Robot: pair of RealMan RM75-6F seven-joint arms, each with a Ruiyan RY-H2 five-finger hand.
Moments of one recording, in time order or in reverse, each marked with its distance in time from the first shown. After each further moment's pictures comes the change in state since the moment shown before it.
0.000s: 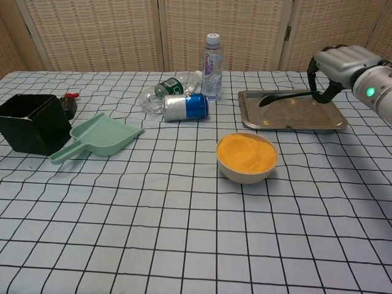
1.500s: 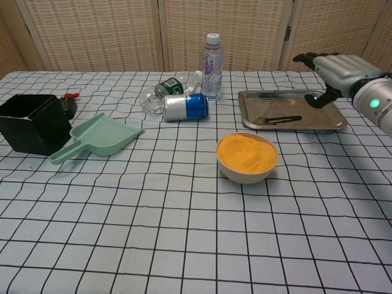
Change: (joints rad) left arm 0.015 -0.006 -0.007 0.000 0.000 0.041 0.030; right arm -0.091 -0.012 -0.007 -0.038 -0.195 0.059 0.257
